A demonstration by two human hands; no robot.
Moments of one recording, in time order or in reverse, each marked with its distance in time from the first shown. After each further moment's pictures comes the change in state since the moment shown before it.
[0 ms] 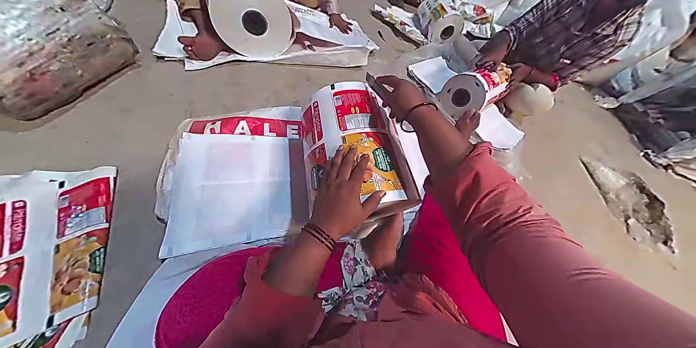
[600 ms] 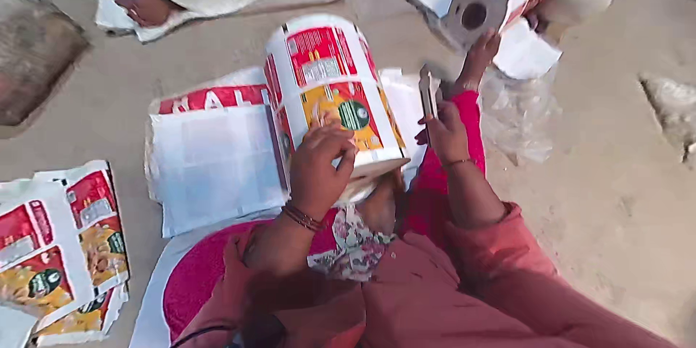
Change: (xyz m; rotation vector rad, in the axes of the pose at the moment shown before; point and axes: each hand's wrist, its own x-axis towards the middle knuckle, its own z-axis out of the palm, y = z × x) left_hand 0.000 0.024 0.004 -0.218 0.204 0.142; right_hand -0.137 0.189 0.071 0.692 0.316 0.072
